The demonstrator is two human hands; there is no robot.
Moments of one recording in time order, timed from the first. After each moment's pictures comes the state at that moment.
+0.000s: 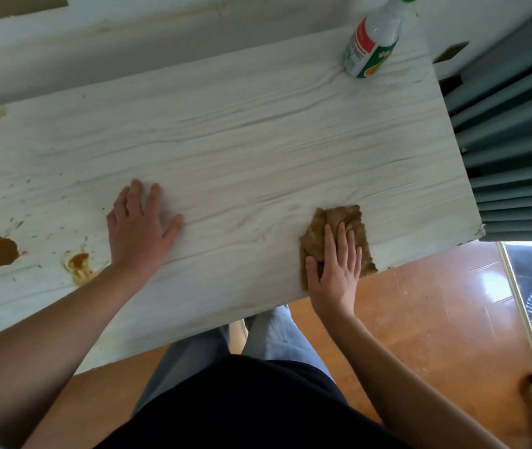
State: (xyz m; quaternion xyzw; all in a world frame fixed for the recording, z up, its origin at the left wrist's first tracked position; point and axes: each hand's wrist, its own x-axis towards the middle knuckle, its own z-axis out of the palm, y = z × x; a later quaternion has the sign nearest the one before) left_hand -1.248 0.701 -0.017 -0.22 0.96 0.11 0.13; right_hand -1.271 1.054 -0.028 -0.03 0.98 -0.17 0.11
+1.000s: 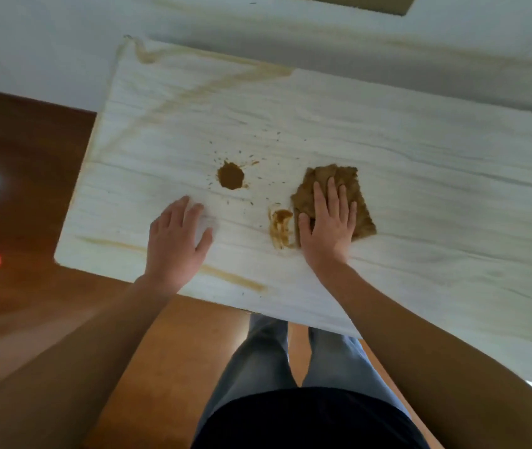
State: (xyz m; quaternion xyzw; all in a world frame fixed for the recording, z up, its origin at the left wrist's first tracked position) left_hand -0.995 0.538 0.000 -0.38 0.91 0.12 0.10; right_hand -1.217 0.714 -0.036 -0.32 0.92 -0.13 0.17
